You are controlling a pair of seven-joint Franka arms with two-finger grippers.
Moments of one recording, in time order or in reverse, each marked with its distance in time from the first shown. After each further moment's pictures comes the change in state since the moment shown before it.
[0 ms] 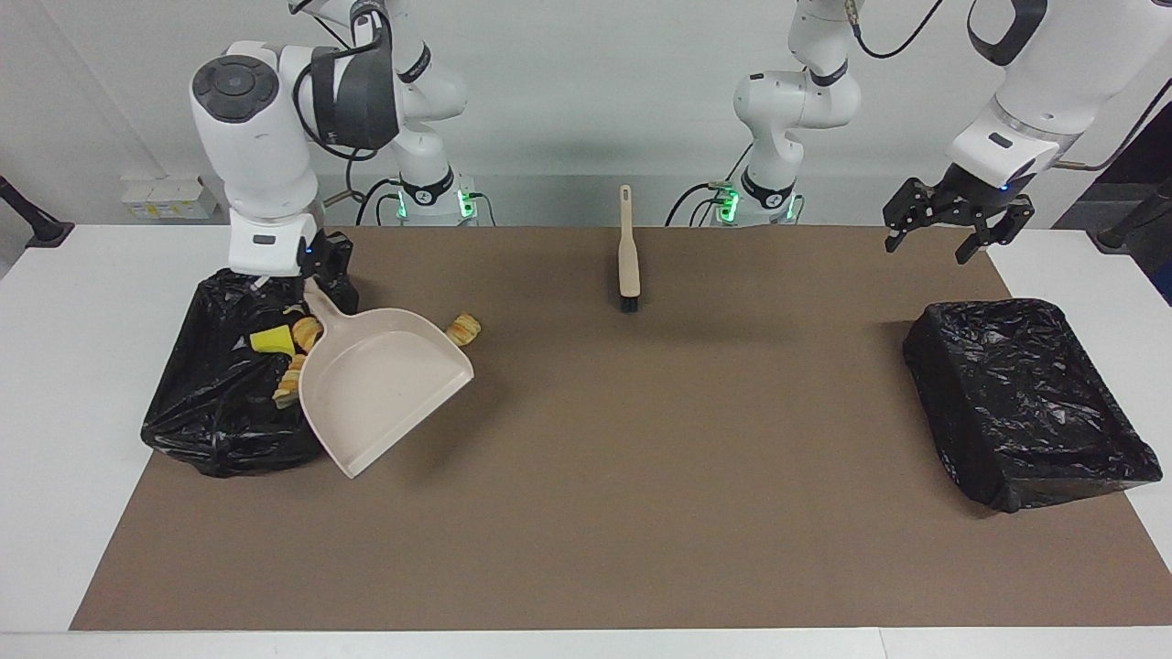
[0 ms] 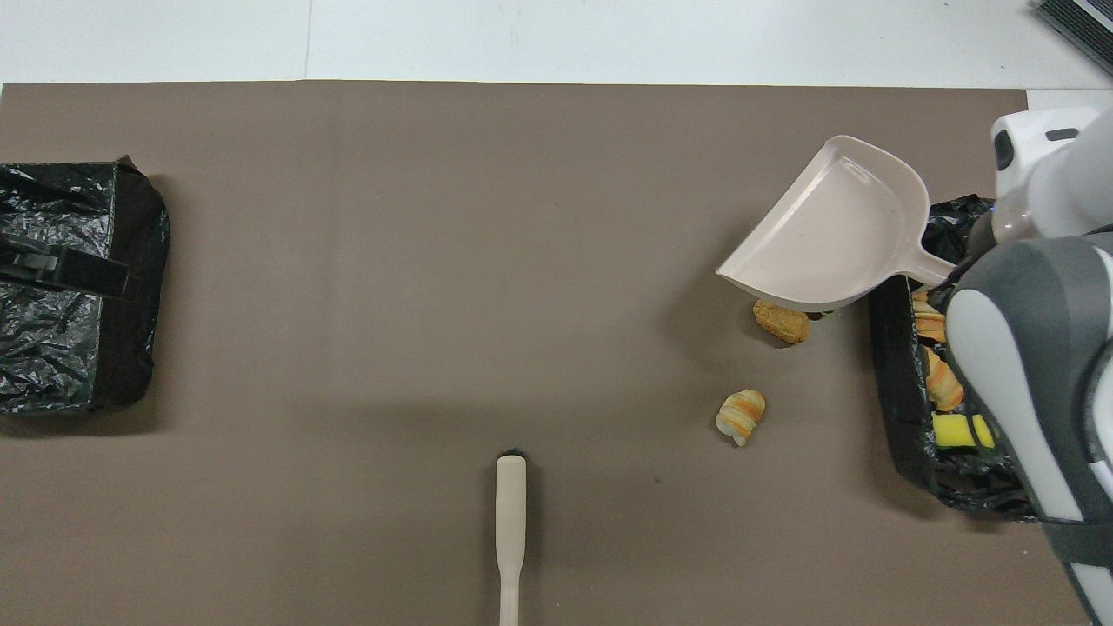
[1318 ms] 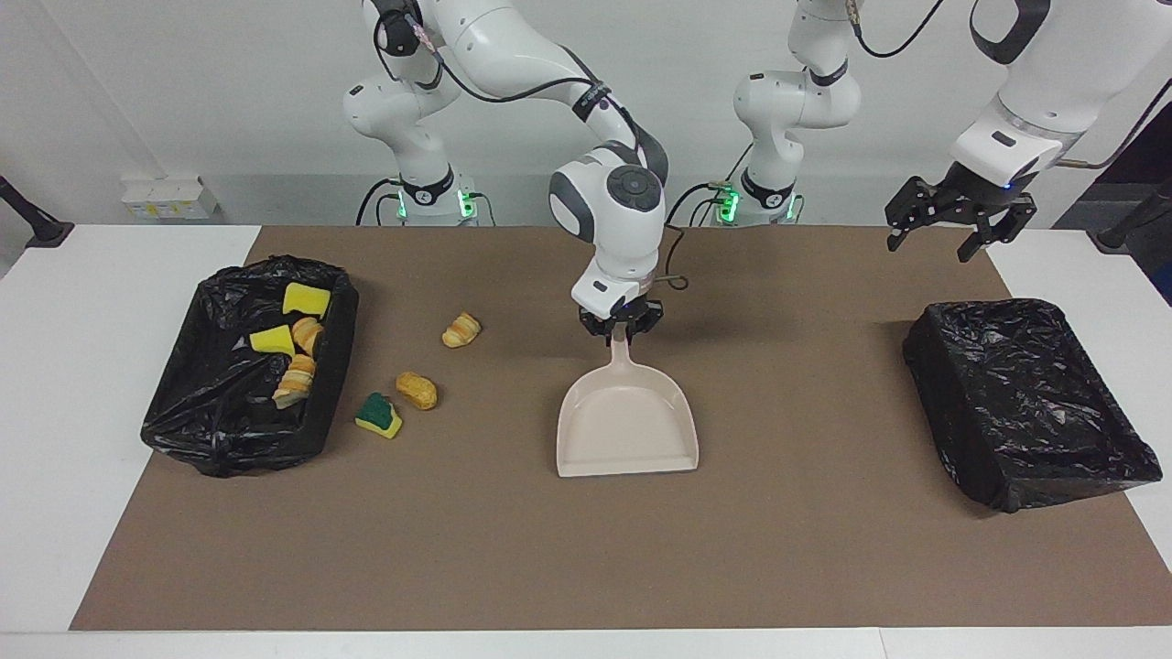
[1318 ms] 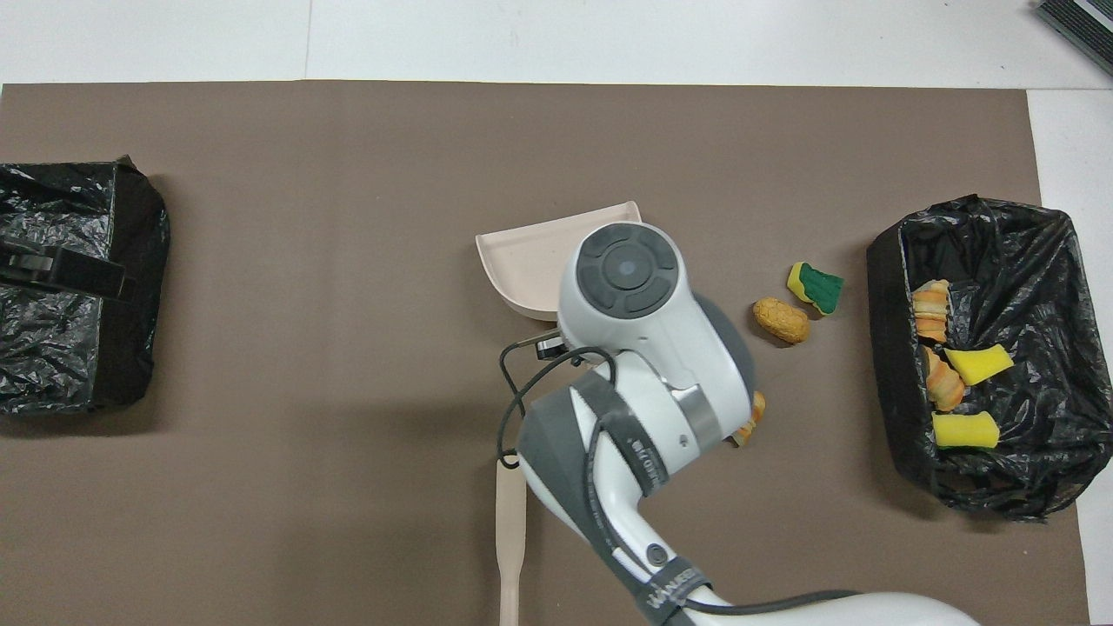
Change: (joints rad) left arm 0.000 -0.003 0.005 0.000 0.000 -0.003 -0.002; right arm 0.577 0.357 0.002 0.013 0.183 0.443 1.236
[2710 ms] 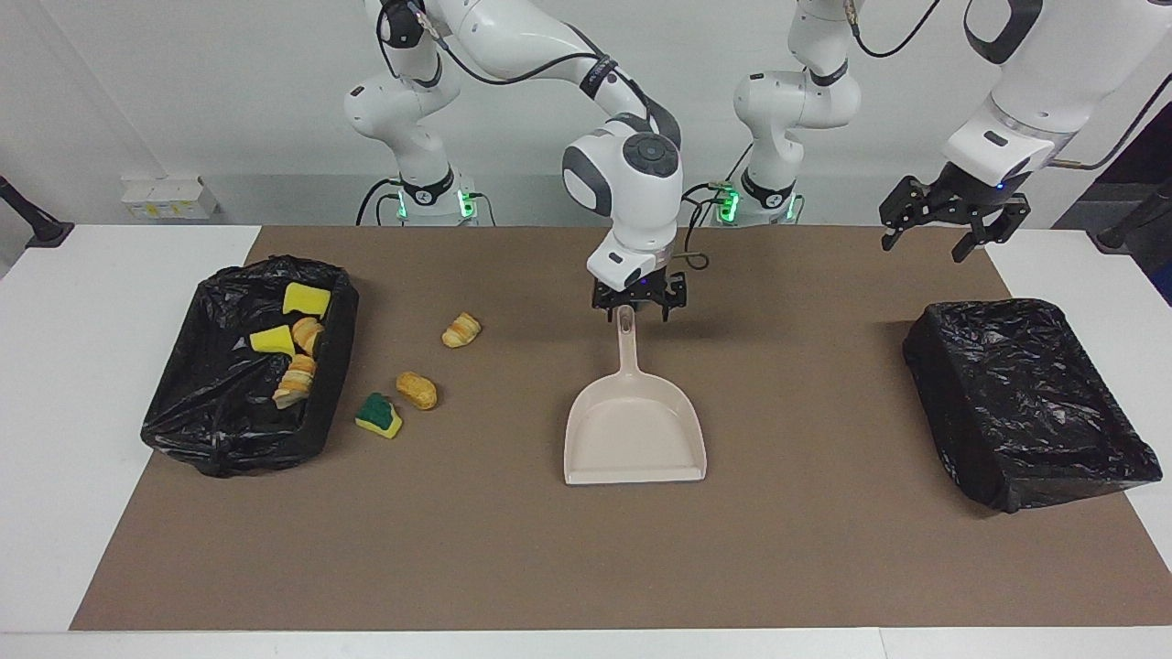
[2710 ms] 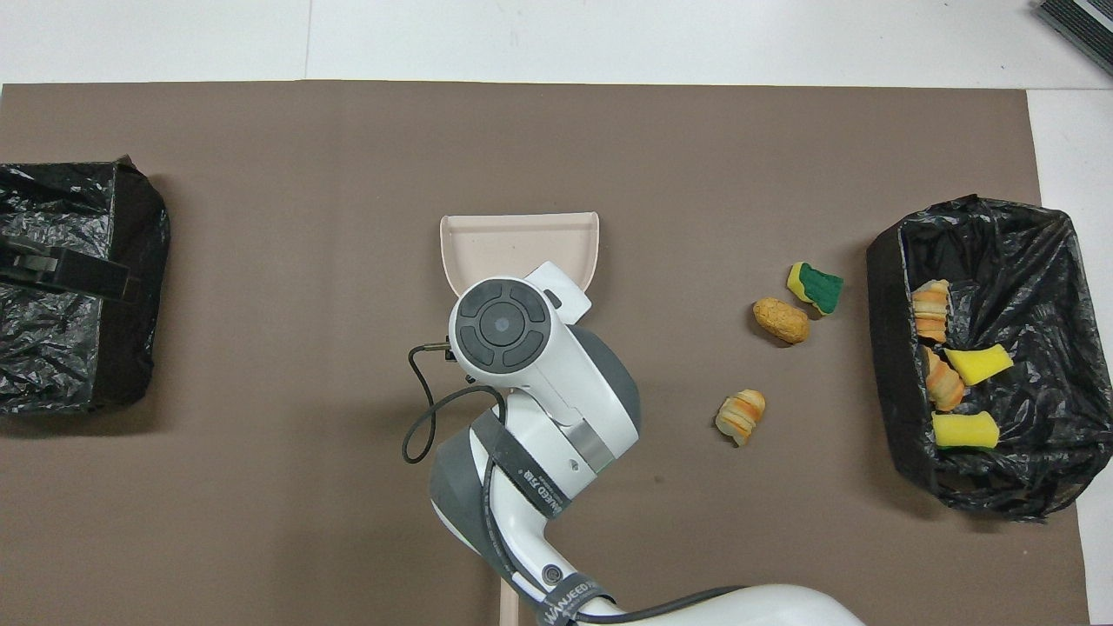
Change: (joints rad) left arm -0.005 -0.001 -0.009 0.000 0.000 -0.001 0.000; right arm 0.045 -0.105 0.015 -0.040 0.017 -0.077 0.103
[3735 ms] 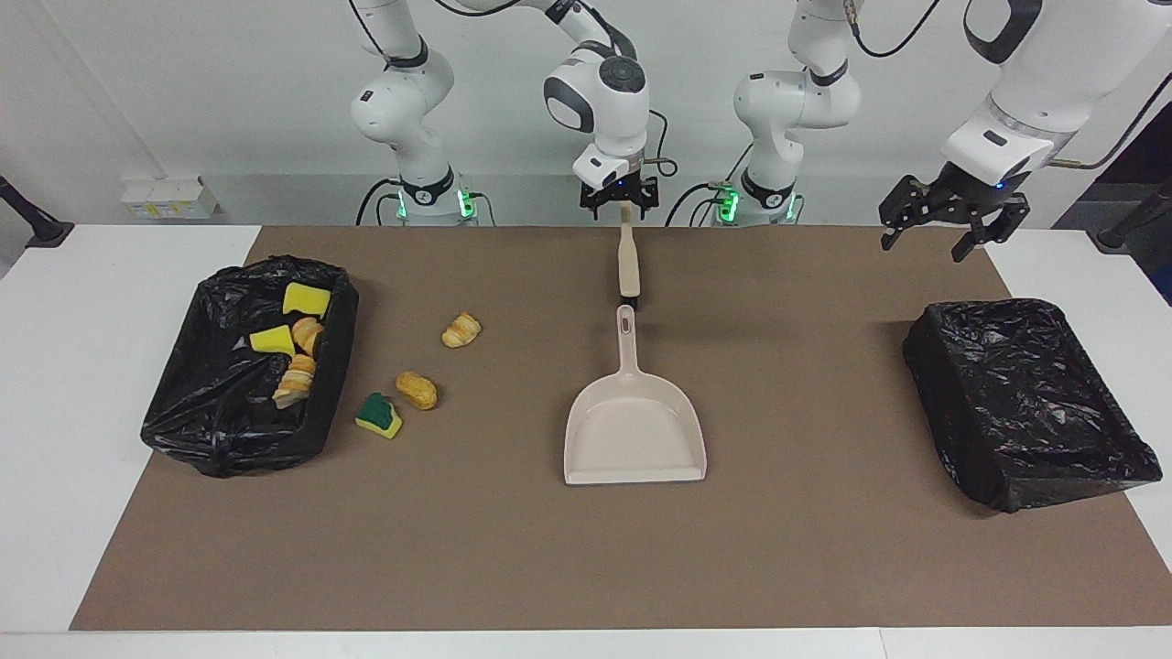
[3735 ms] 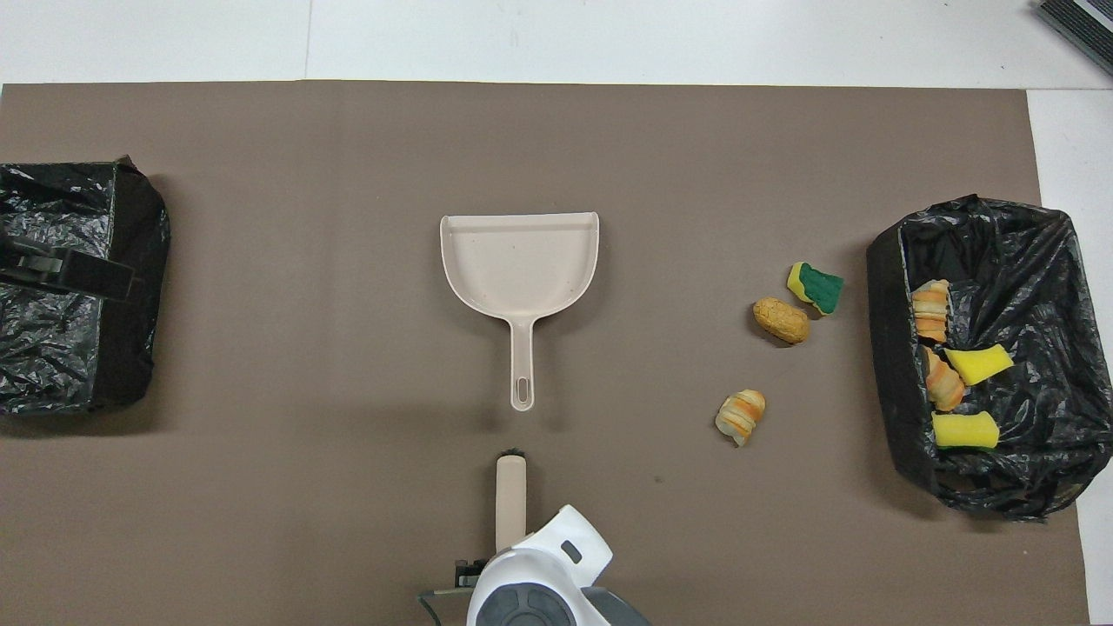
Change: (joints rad) left arm 0.000 0.000 0.000 0.000 0.000 -0.003 0.000; right arm 0.295 -0.428 0.008 -0.664 0.130 0.192 0.238
